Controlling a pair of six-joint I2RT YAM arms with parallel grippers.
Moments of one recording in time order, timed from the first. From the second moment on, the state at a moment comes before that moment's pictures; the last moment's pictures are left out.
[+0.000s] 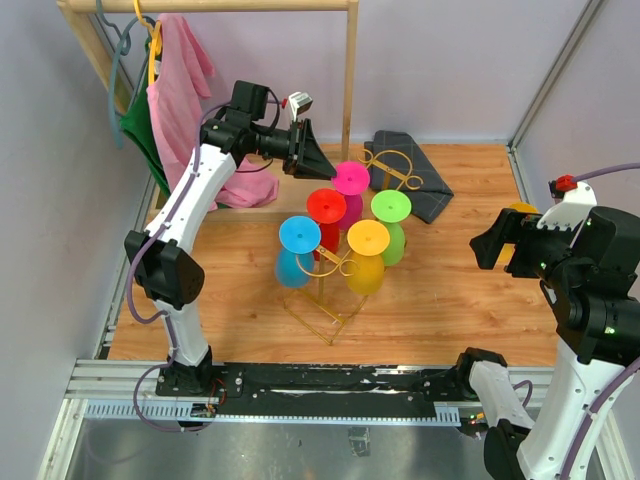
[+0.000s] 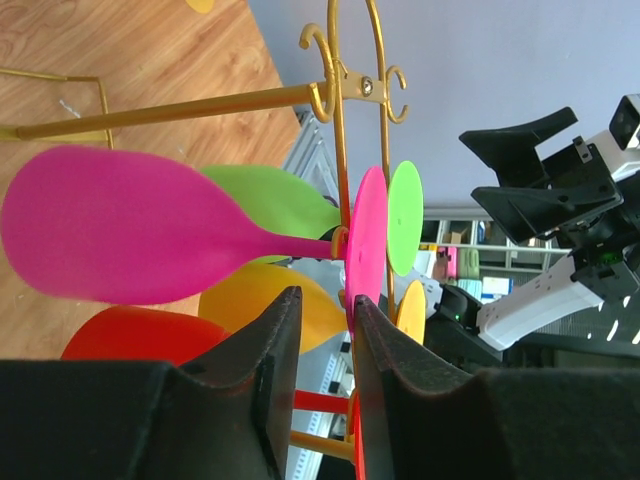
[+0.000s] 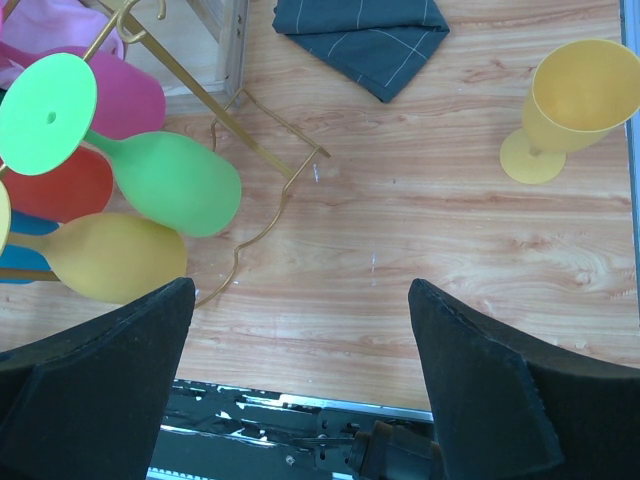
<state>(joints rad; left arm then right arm) -0.35 1.87 2.02 -0.82 1.10 -0.60 -0.23 0.83 1.61 -1.32 -0.38 0.05</state>
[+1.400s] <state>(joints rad) -0.31 1.86 2.03 -0.76 1.13 -0.74 -0.23 0.83 1.61 -1.32 -0.39 0.05</state>
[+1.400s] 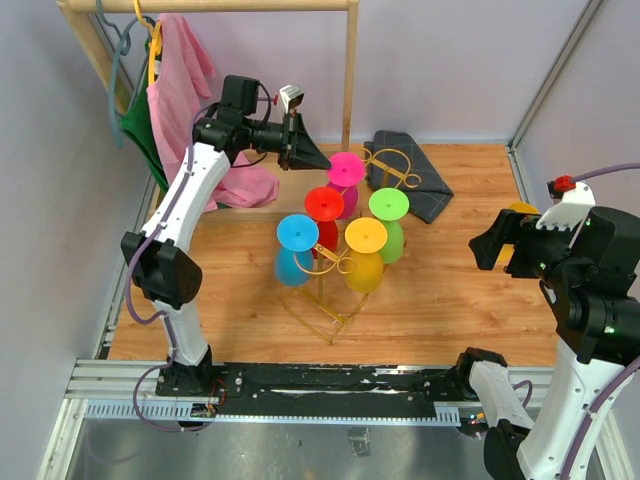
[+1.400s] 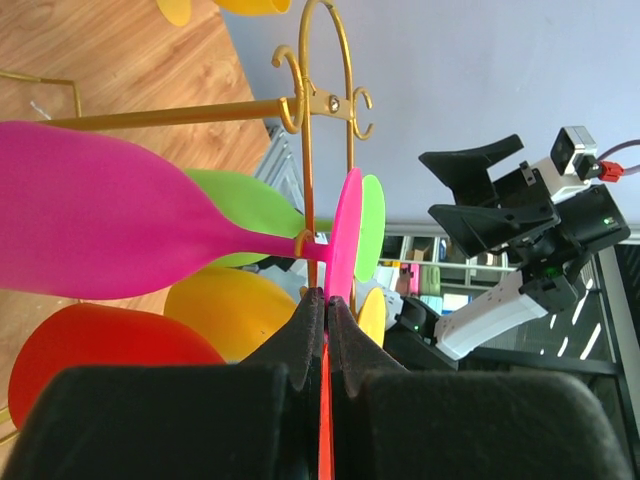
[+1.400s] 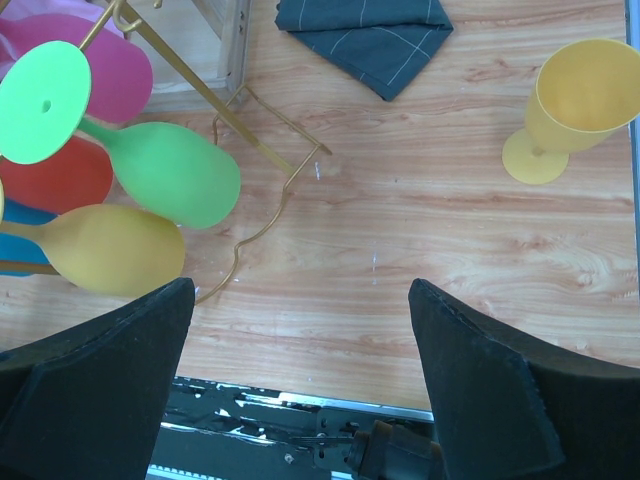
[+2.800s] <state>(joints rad) -0.20 1.84 2.03 -0.69 1.17 -0.79 -0.23 0.81 1.58 -1.31 -0.38 0.05</state>
